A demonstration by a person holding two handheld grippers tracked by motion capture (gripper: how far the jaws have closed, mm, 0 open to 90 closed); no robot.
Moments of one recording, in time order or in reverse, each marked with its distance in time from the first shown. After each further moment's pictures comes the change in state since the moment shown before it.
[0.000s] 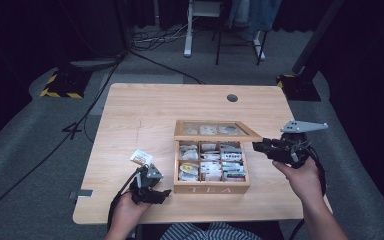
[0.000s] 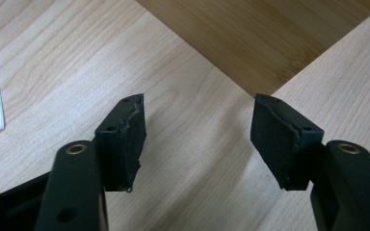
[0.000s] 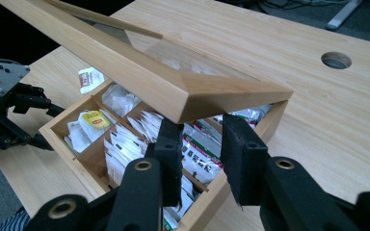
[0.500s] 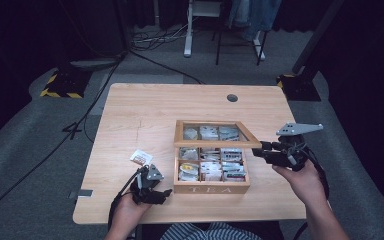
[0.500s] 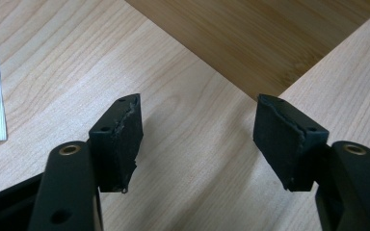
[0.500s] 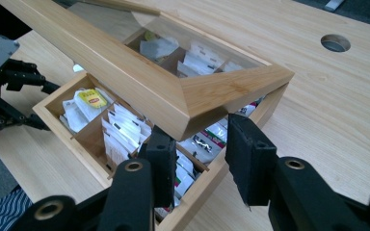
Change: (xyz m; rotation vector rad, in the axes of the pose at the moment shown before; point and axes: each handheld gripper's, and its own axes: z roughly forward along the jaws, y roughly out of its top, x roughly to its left) left arm 0.001 -0.002 0.003 -0.026 0.012 0.034; right arm 0.010 0.000 0.000 0.083 -0.032 -0.030
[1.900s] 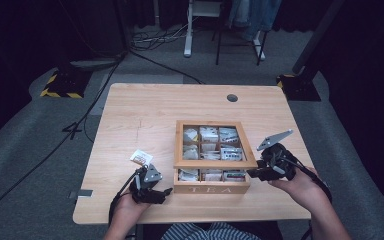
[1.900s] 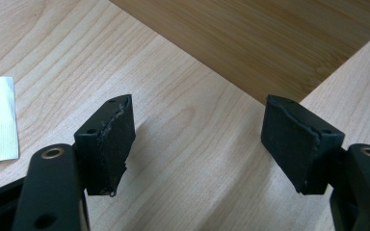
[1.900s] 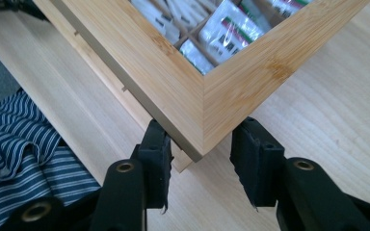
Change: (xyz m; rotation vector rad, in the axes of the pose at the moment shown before) left arm 0.006 -0.007 0.006 -0.084 0.017 0.041; right arm 0.019 -0.012 0.027 0.363 0.060 -0.123
